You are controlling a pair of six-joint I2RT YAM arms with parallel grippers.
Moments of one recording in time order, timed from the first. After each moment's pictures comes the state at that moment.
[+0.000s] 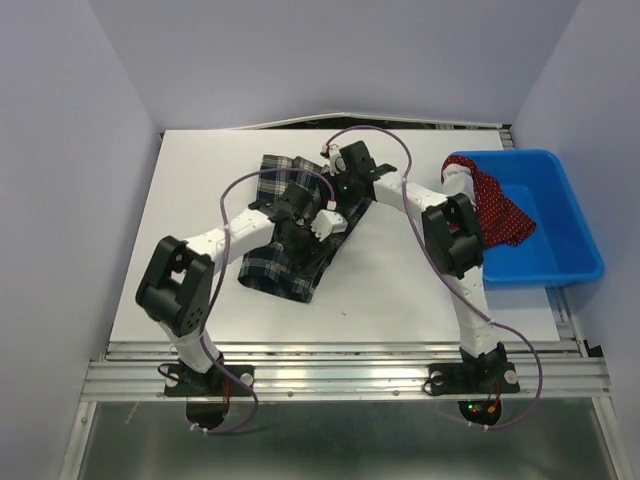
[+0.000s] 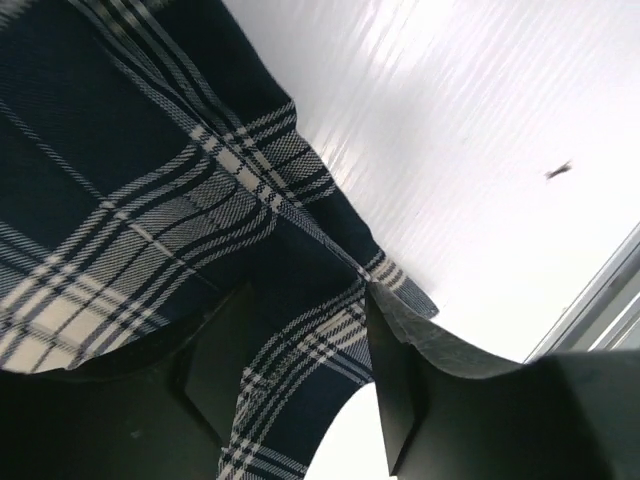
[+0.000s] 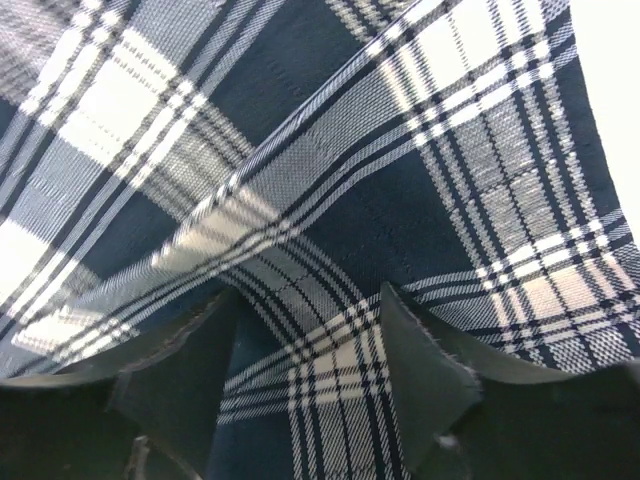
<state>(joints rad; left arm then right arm) -0.58 1.74 1.16 -0.67 0.38 0.38 0.52 2.31 1.86 -0.36 -0.24 0.05</state>
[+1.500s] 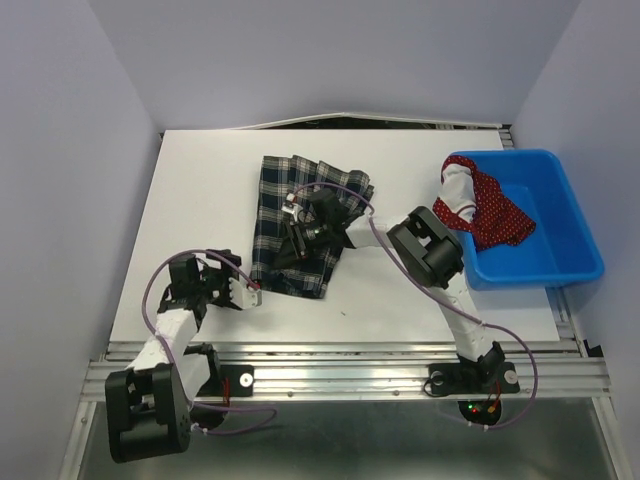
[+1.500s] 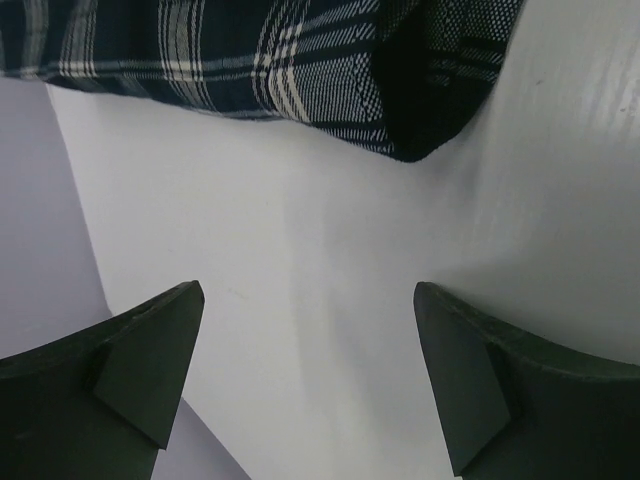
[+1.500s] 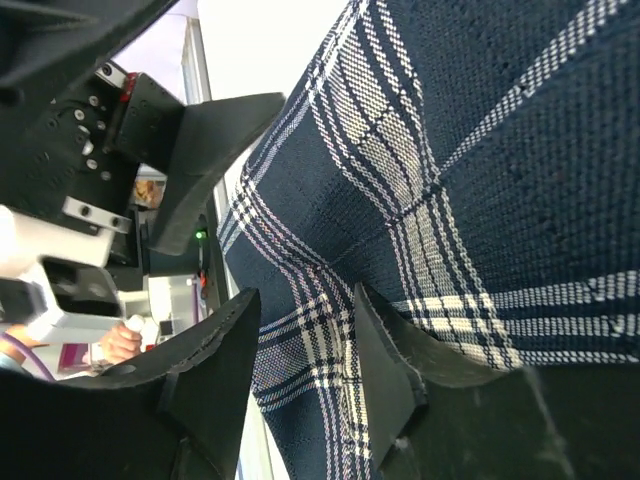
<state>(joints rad) 0.15 0.92 0.24 -0.12 0.56 1.69 0.71 2.36 1.54 0.16 -0.95 0.61</state>
